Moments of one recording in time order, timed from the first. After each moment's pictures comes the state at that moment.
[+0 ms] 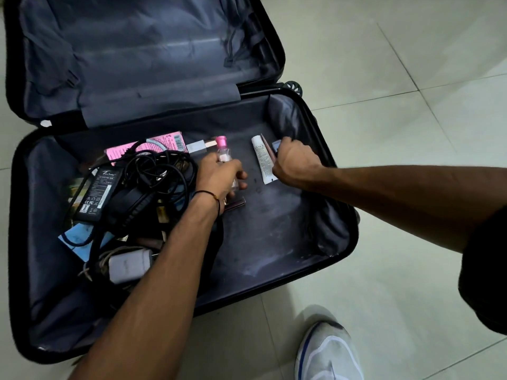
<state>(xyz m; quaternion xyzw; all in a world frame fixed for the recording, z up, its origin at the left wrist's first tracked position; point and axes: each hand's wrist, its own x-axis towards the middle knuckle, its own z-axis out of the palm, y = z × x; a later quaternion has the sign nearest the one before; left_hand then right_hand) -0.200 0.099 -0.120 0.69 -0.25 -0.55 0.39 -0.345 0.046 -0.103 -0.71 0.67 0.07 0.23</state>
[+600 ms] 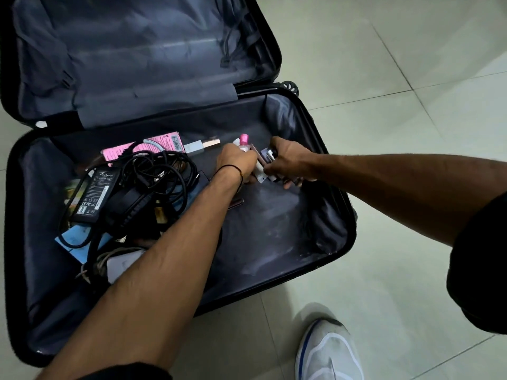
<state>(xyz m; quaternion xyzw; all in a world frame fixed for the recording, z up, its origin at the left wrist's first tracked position) -0.224 0.061 -0.123 0.76 -0.32 -0.50 0.27 -0.350 0.034 -0.104 -0.64 0.63 0.04 0.44</state>
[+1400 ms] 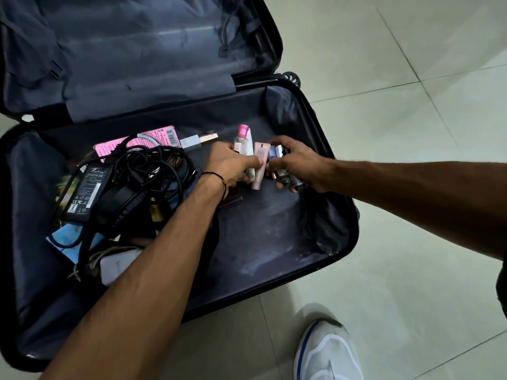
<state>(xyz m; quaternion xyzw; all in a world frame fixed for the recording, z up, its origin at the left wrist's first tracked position) -0.214 0.077 -0.118 0.70 -0.32 -0.55 0.32 -0.368 0.047 -0.114 -0.50 0.61 -0.10 0.61</state>
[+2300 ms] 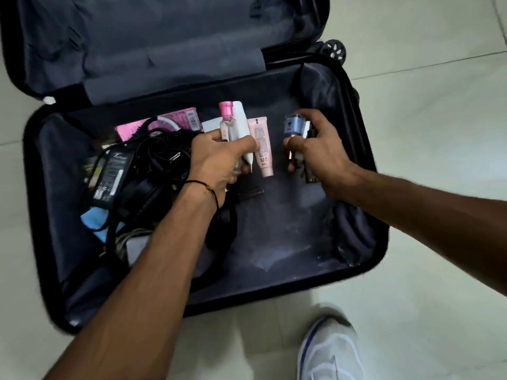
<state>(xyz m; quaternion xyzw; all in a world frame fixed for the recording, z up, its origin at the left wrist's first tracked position) -0.184 0.091 -0.082 0.73 -0.18 -0.53 0.39 -0.340 0.046 -0.100 -0.45 0.64 -0.22 0.59</state>
